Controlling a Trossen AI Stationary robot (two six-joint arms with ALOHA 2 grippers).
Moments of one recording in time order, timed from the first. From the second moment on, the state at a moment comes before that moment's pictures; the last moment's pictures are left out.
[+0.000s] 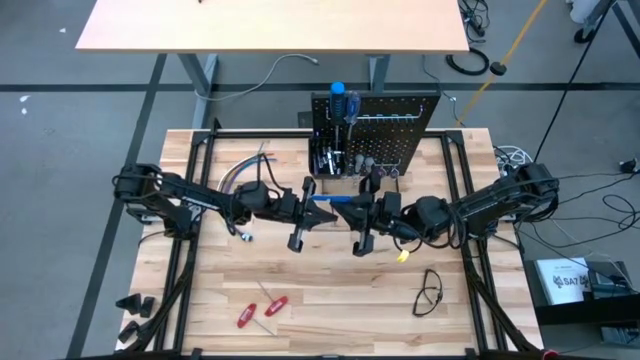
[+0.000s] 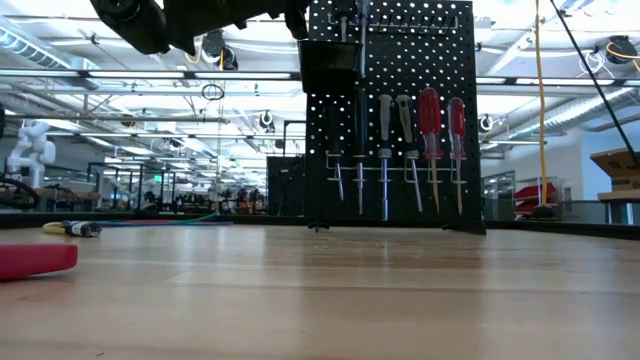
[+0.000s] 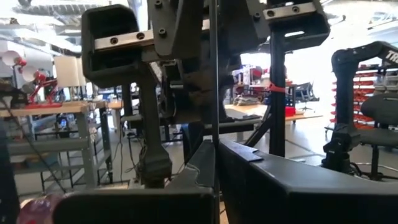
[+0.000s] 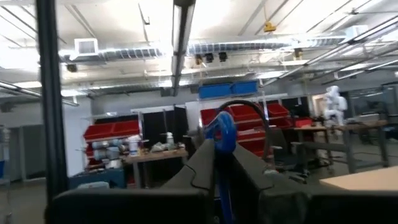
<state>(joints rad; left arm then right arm) -0.04 1.56 0.76 1.06 0.23 0.04 0.28 1.49 0.94 1.08 0.44 -0.05</state>
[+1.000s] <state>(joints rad) 0.12 1.66 1.27 0.48 0.23 0.01 0.45 0.98 0.87 0.15 0.83 -0.12</state>
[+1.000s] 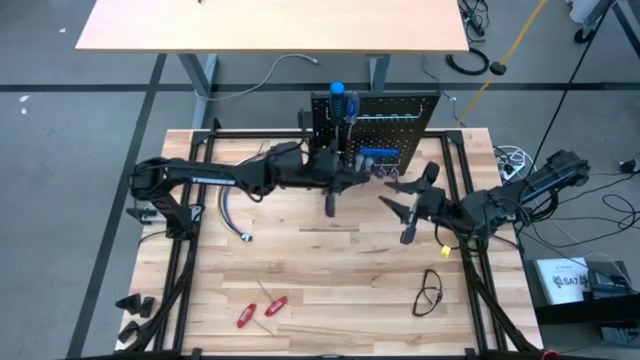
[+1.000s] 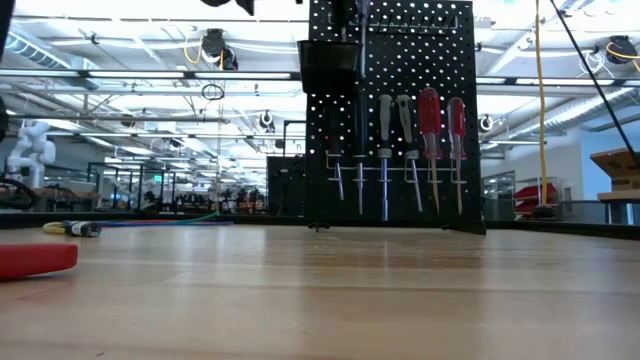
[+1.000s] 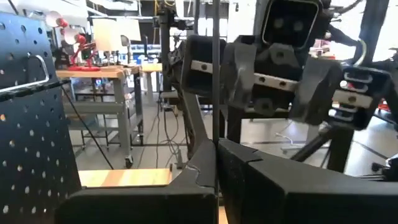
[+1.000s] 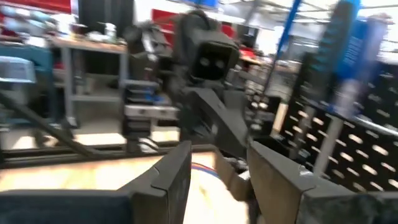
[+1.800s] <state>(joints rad) 0.17 1.76 1.29 0.52 -0.05 -0.01 0.44 0.82 0.75 0.17 0.89 -0.15</state>
